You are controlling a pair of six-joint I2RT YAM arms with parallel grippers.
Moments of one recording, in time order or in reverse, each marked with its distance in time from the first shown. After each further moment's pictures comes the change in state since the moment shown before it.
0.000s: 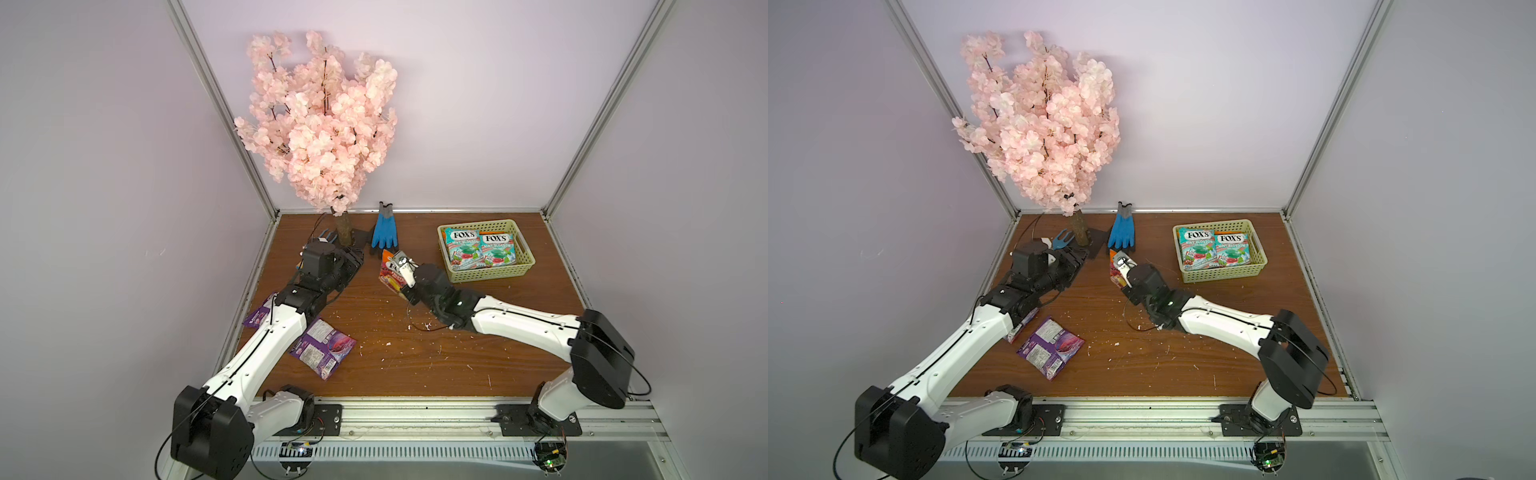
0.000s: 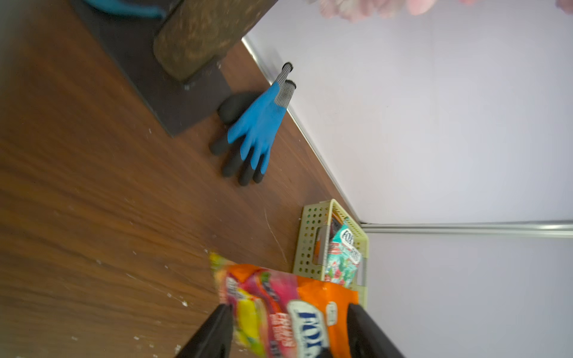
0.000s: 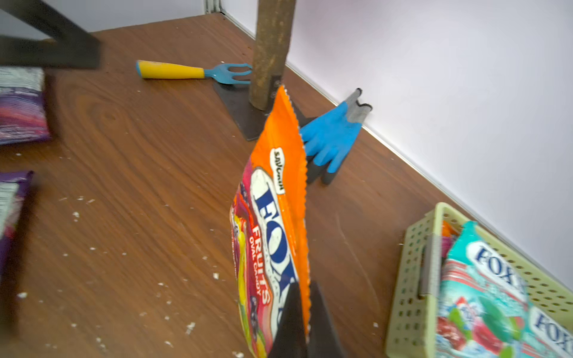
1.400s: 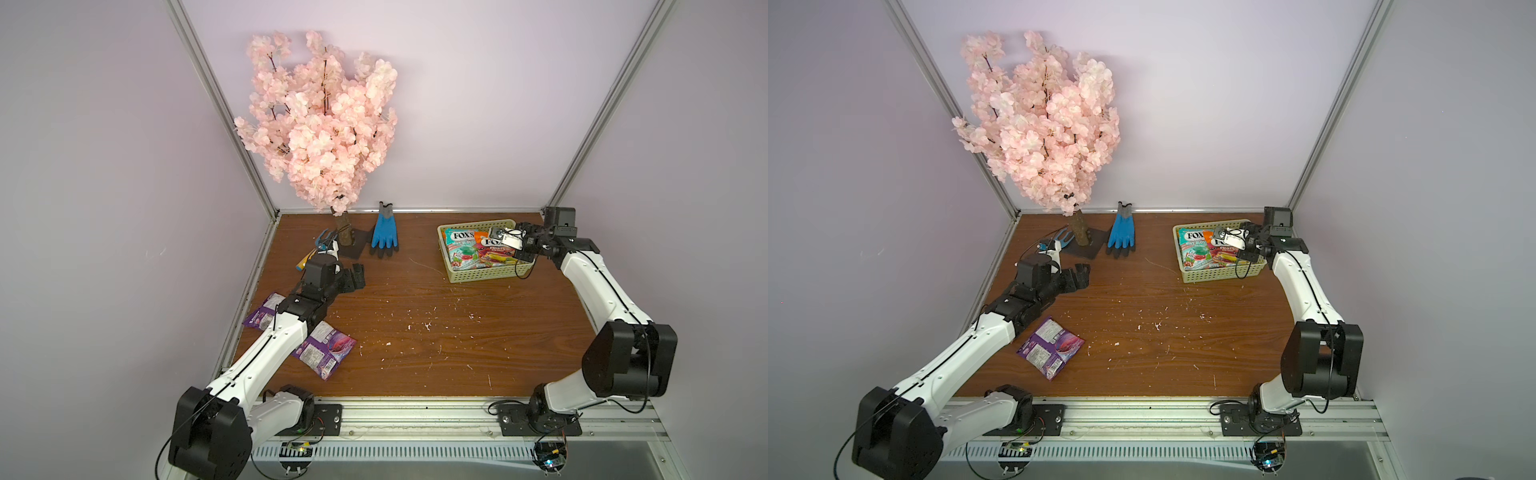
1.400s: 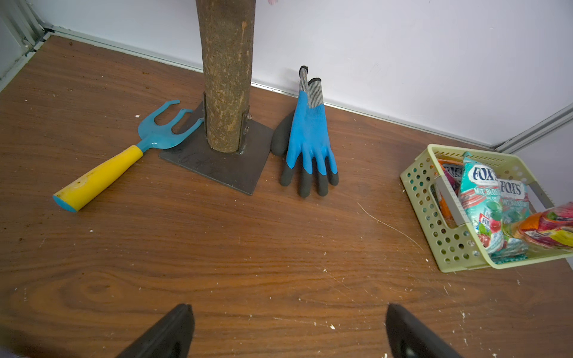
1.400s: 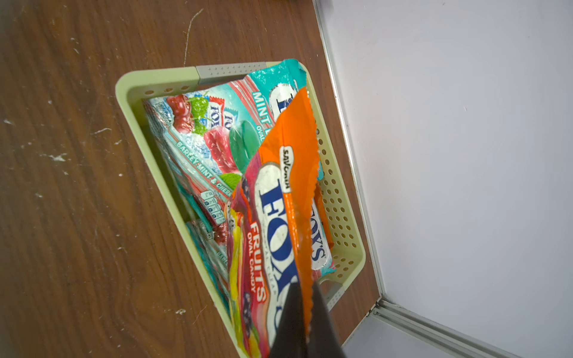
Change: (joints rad) left arm 0.000 -0.023 -0.151 0.059 -0.128 0.663; right arm -0.938 0.013 0.232 -0.486 -0.780 -1.134
